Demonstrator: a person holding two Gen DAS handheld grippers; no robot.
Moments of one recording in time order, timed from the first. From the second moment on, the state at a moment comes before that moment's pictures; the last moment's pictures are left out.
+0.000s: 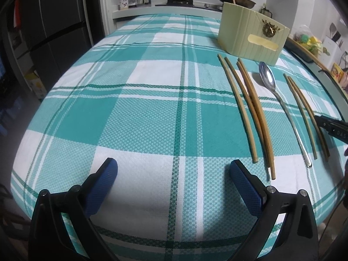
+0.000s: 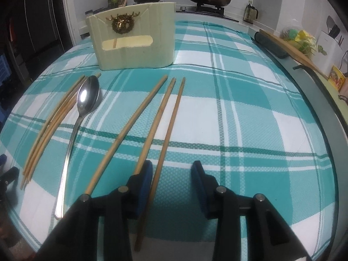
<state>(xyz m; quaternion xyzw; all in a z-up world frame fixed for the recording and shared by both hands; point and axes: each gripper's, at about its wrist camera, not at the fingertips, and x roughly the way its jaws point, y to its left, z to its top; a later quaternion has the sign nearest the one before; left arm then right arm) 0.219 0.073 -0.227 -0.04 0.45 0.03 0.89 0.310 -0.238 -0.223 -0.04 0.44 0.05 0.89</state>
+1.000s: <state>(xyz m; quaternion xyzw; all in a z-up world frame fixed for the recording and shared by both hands) 0.305 0.035 -0.211 -0.01 0.47 -0.03 0.88 0.304 -0.243 -0.226 -0.04 0.41 0.04 0.91</state>
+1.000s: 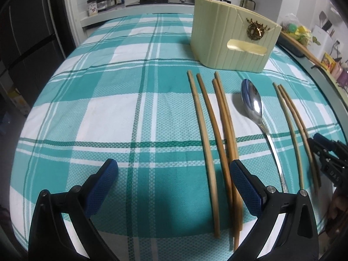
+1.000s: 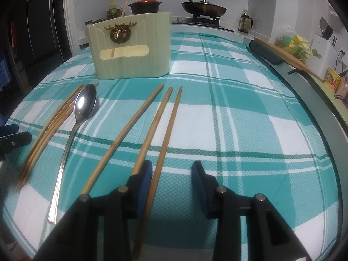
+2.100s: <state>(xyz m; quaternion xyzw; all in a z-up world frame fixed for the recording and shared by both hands) 0.313 0.037 -0.223 0.01 0.49 -0.02 0.87 0.304 -0.244 -0.226 -0.03 0.40 0.05 0.91</state>
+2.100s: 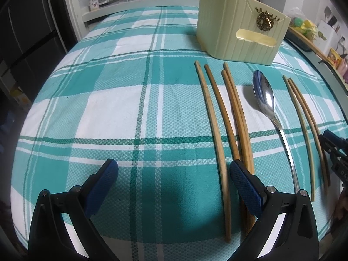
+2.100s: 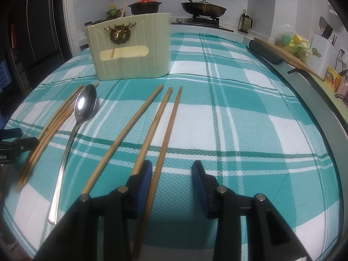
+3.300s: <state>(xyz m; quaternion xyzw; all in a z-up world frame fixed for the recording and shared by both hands) 0.321 0.043 -0.227 0.01 0.49 0.01 0.87 0.303 -0.245 -0.226 -0.03 0.40 0.04 0.91</state>
